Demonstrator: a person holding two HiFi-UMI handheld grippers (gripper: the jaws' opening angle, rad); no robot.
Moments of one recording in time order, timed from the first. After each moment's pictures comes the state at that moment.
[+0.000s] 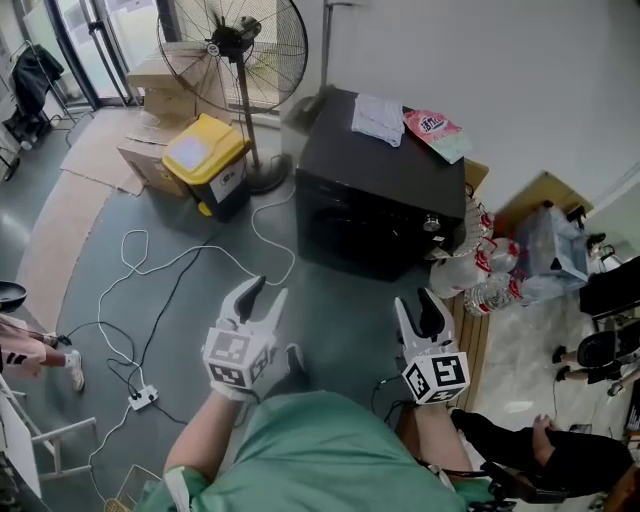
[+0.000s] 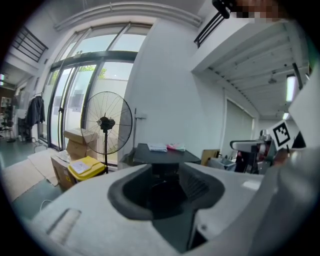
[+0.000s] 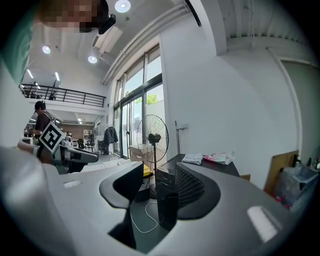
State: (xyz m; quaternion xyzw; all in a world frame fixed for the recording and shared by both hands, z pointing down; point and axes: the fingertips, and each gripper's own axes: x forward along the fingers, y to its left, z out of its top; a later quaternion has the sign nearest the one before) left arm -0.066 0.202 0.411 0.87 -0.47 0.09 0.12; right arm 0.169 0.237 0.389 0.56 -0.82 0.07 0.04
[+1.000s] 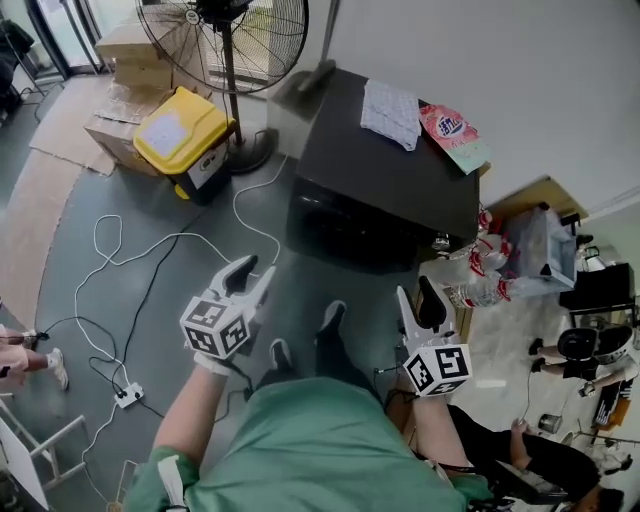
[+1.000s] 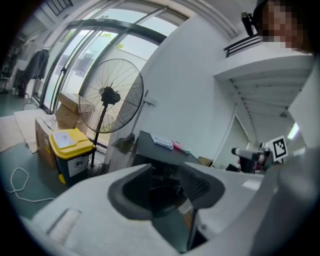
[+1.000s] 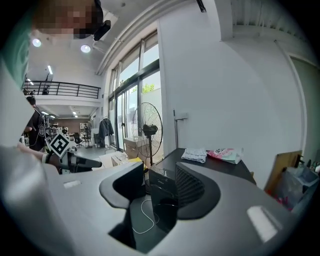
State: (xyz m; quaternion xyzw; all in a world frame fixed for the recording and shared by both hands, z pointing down) left arm -0.109 0.002 0.490 0.87 -0.41 0.04 0.26; right arm 0.141 0.055 0.419 0.57 -0.81 0.11 0.09
